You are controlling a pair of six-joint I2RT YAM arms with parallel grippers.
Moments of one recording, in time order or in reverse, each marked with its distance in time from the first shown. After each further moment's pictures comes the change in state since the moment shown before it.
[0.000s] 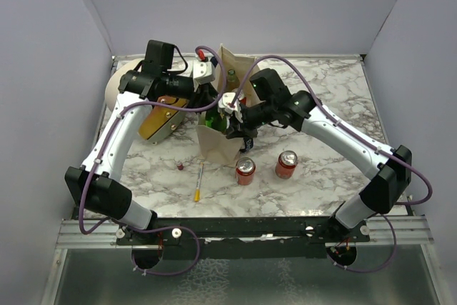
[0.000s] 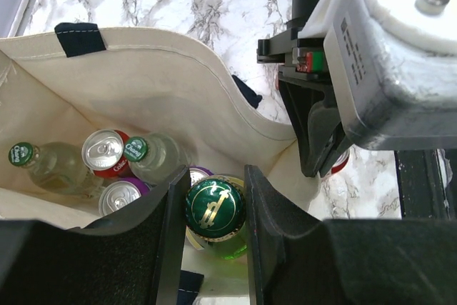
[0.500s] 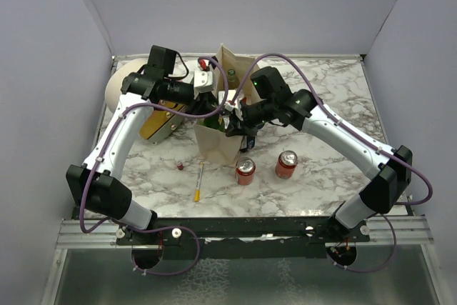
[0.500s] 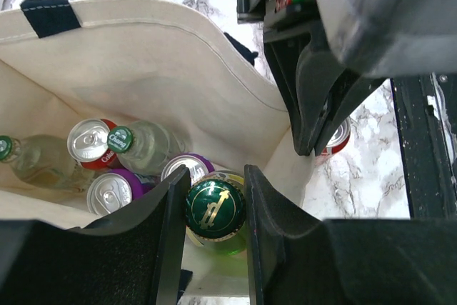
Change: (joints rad) left arm 0.000 0.000 -0.036 -0.069 -0.007 0.125; right arm 0.000 0.000 0.019 0.004 0.001 0.016
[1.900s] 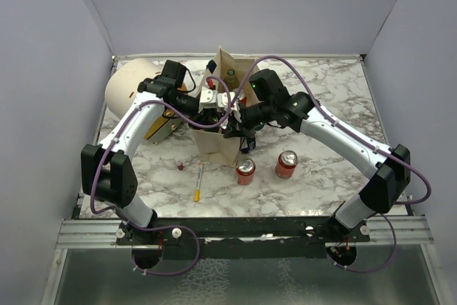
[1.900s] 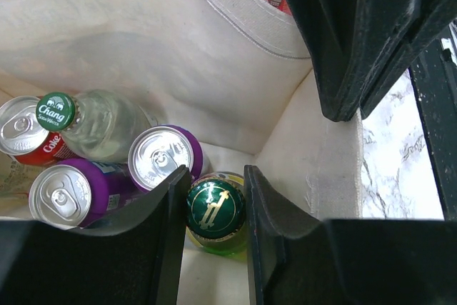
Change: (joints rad) left arm 0.001 0.105 -0.166 0.006 0.004 0.238; right arm -0.001 0.008 -0.032 0.050 -0.016 0.002
